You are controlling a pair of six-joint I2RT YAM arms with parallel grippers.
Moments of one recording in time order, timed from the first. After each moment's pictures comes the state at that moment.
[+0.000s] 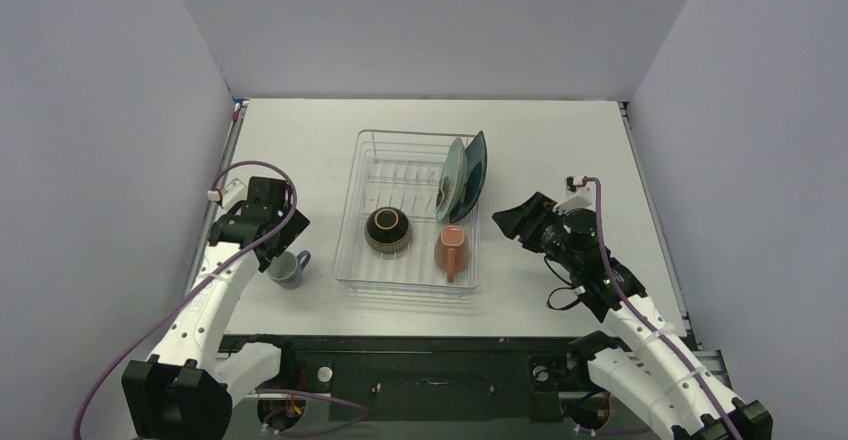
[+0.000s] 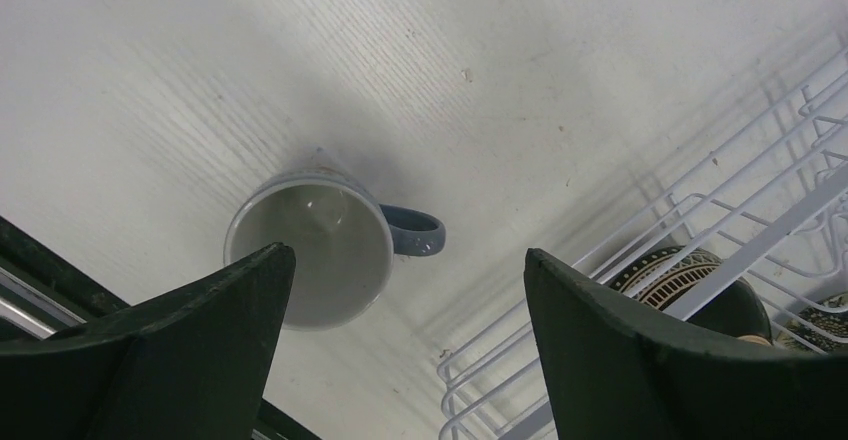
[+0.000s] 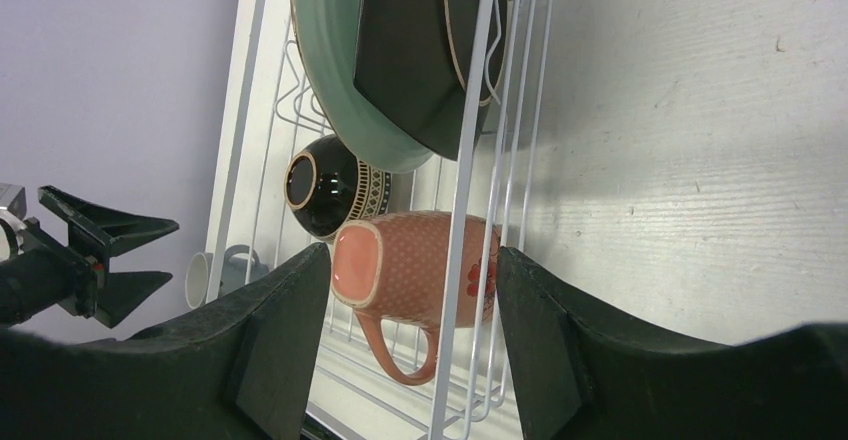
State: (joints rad) left arm -0.14 1.05 0.90 -0.90 -0.40 -0.92; right arm 0.40 0.74 0.55 -0.17 -0.09 0.80
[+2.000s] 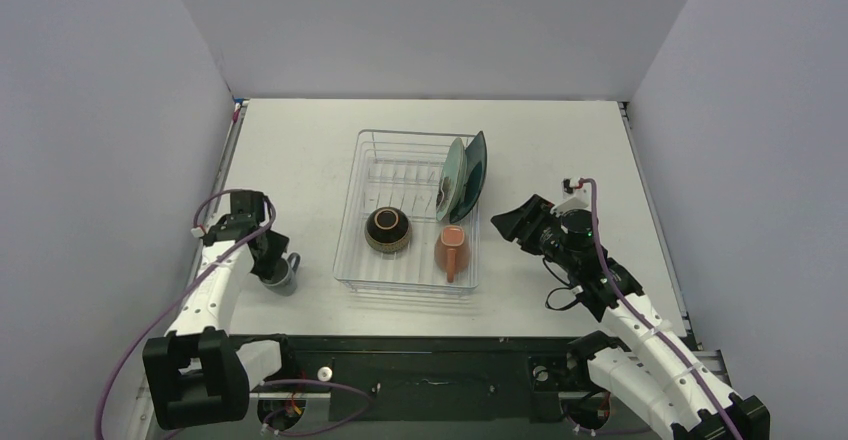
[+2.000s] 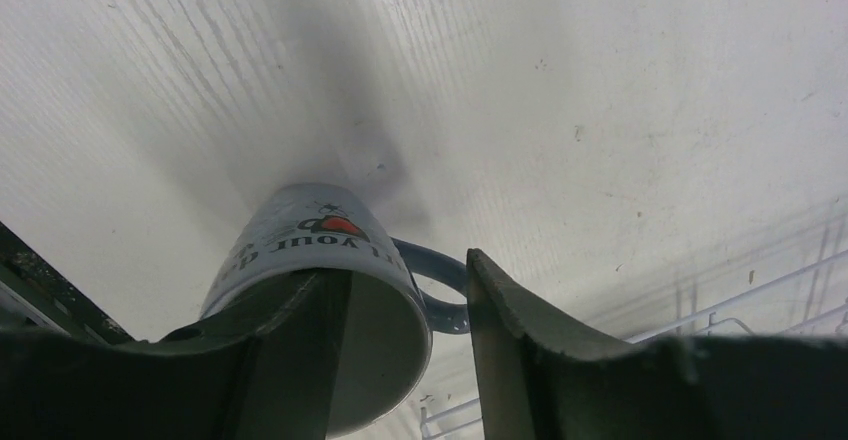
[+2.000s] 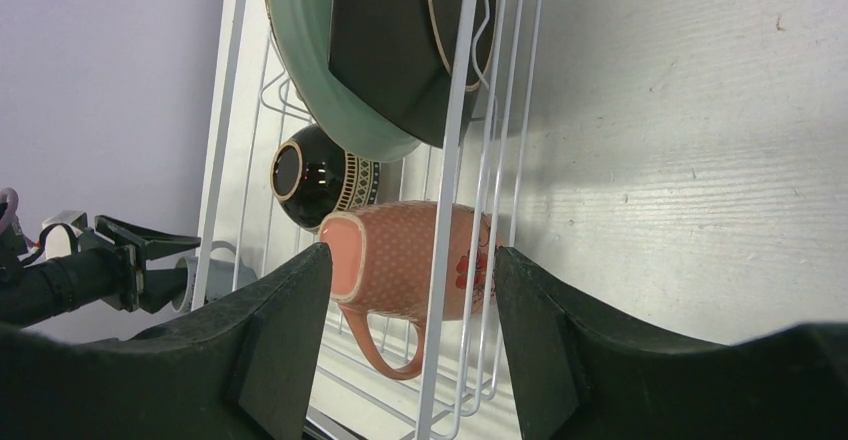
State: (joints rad) left arm 0.11 1.13 0.74 -0.80 -0.25 -1.09; right arm 0.40 0.76 0.53 -0.16 -0.10 0.80
